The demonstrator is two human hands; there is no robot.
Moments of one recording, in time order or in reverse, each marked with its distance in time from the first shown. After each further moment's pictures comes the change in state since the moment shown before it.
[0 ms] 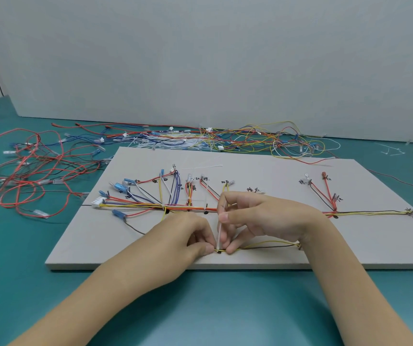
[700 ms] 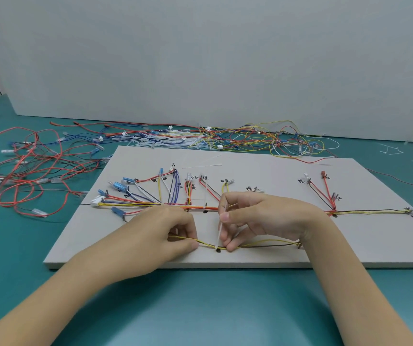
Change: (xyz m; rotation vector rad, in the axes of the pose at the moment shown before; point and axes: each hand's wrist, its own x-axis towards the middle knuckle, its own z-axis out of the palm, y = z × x) left_hand -0.004 -0.020 -0.021 0.154 0.008 0.111; right_hand 0.000 -0.002 -0.001 0.008 0.012 0.051
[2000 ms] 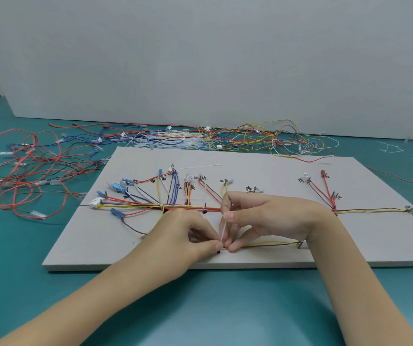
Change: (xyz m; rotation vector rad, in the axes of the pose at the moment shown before) left_hand 0.008 0.028 0.024 -0.354 0.129 -0.117; right_hand -0.008 -0.002 -0.003 -0.045 -0.017 -0.018
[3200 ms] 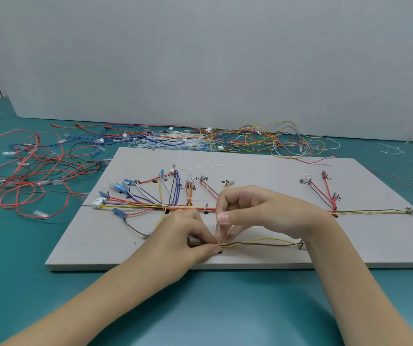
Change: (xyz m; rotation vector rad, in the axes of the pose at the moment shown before) left_hand -0.002 -0.007 0.003 0.067 0.057 0.061; right_hand 0.003 -0.008 0.005 -0.099 -0.022 -0.195
